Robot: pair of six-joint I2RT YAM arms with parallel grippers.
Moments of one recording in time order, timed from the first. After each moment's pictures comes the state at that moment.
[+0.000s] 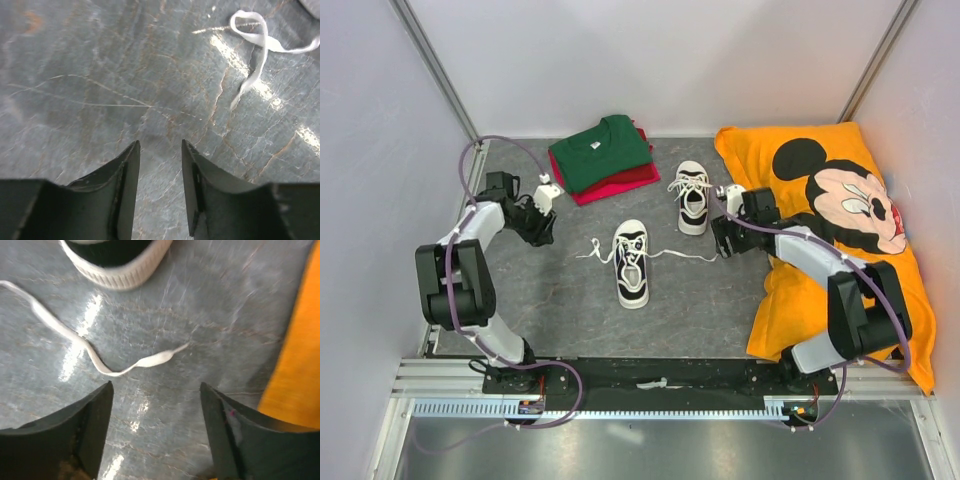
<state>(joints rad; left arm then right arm) 0.12 1.68 1.11 -0.61 0.51 0.84 0.27 1.51 0.86 -0.28 -0.15 -0.14</state>
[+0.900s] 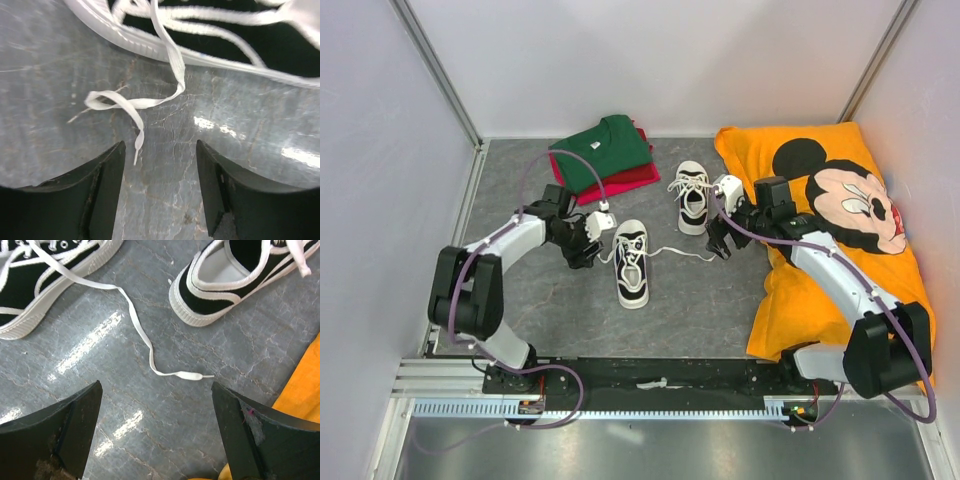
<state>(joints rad) -0.23 1.60 1.00 -0.59 0.48 0.91 0.29 1.29 0.96 -0.43 -0.44 -0.37</state>
